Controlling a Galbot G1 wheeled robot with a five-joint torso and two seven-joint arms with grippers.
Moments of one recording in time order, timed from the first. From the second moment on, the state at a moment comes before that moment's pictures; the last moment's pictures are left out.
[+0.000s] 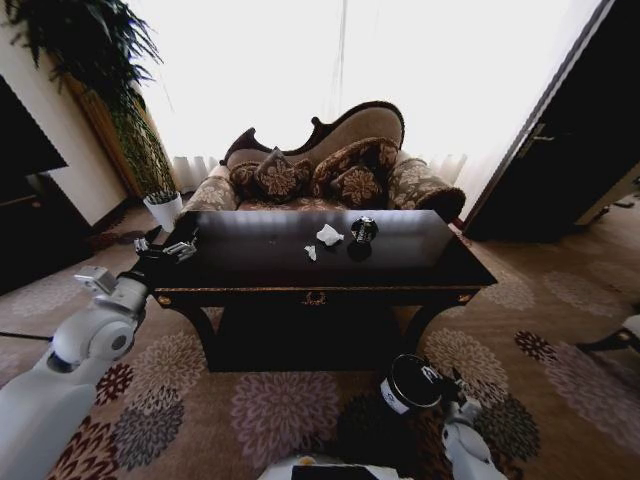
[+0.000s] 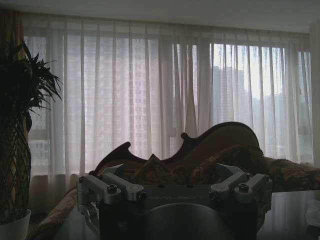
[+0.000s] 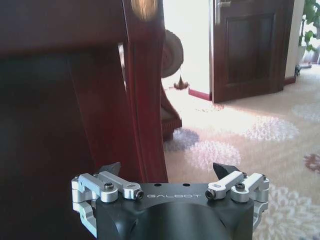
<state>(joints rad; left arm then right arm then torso) 1.25 -0.69 -0.73 -2.08 -0.90 0.12 -0.13 -1.44 1.31 0.81 1.31 0.51 0.34 -0.09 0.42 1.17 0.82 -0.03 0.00</state>
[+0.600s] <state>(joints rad) 1.25 -0.69 -0.73 -2.08 -0.90 0.12 -0.13 -1.82 1.31 0.95 2.11 0.64 0.19 -0.01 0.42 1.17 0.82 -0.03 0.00</state>
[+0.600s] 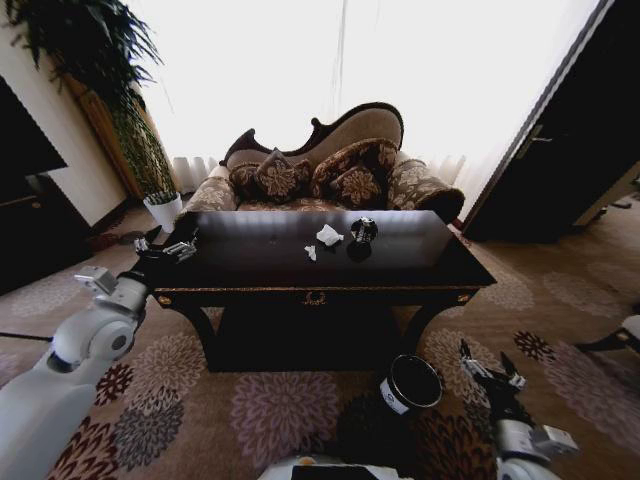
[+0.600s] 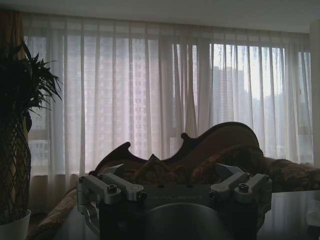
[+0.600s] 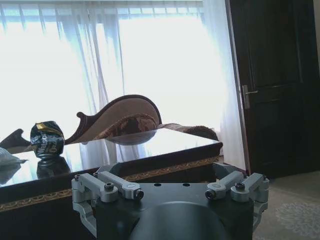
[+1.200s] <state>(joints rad) 1.25 -0.69 -0.73 -2.08 -0.90 0.12 -0.13 -1.49 0.85 0.73 2.09 0.74 0.00 0.09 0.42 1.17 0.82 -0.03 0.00</state>
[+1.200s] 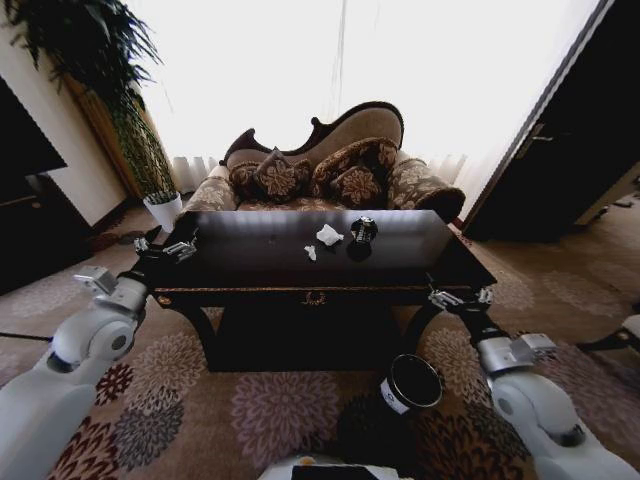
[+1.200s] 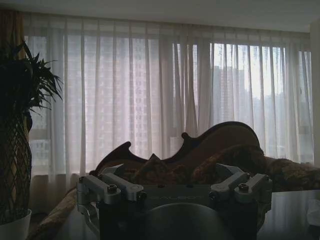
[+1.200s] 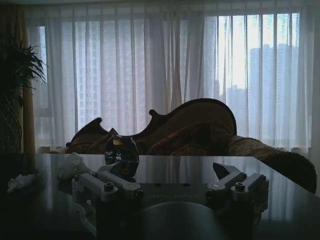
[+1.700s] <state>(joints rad) 1.25 -0.69 -0.73 -2.08 -0.90 0.12 -0.13 -0.96 0.64 0.29 1.81 0.91 0.00 0.04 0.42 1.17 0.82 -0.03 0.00</state>
